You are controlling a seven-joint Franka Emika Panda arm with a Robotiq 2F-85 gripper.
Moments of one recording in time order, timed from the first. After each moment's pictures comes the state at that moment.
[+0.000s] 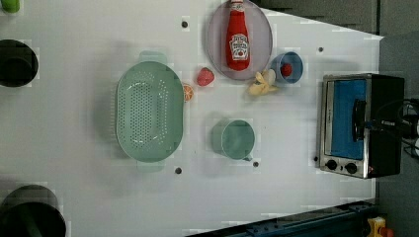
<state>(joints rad) -0.09 0.11 -0.42 -2.23 -0.15 0.81 -0.96</state>
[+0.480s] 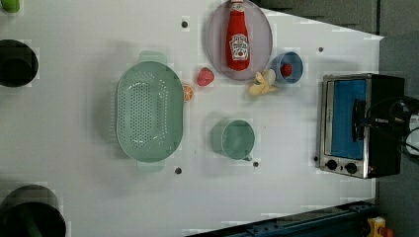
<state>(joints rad) -0.08 0.16 -0.41 -2.22 -0.17 0.85 -0.98</state>
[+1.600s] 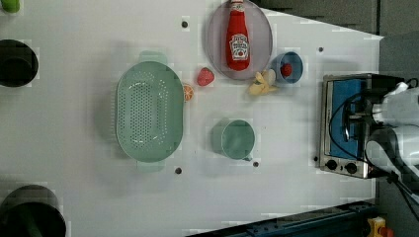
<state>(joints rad) 0.03 0.21 -0.29 -2.21 -0.67 0.73 -0.58</state>
